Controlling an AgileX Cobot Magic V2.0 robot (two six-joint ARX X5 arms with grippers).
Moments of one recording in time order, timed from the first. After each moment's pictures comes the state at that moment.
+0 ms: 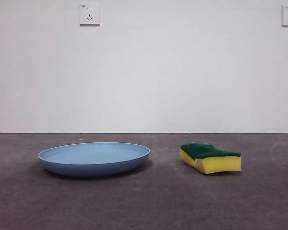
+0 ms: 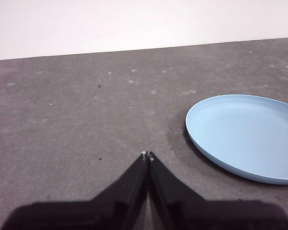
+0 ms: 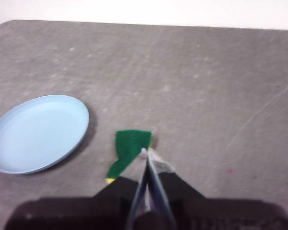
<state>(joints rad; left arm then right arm) -0.02 0.01 0.02 -0.18 0.11 0.03 0.55 0.51 0.66 -0.52 0.23 0.12</state>
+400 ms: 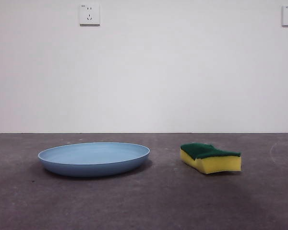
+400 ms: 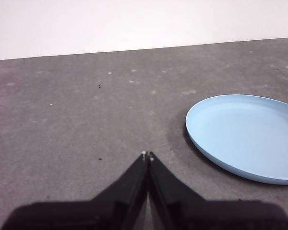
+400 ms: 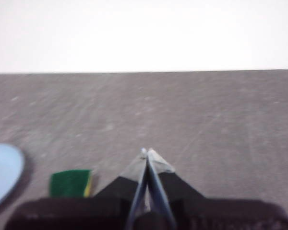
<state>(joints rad) -0.02 0.01 0.02 -0.18 0.11 0.03 0.14 0.30 0.45 -0.31 0.03 0.01</state>
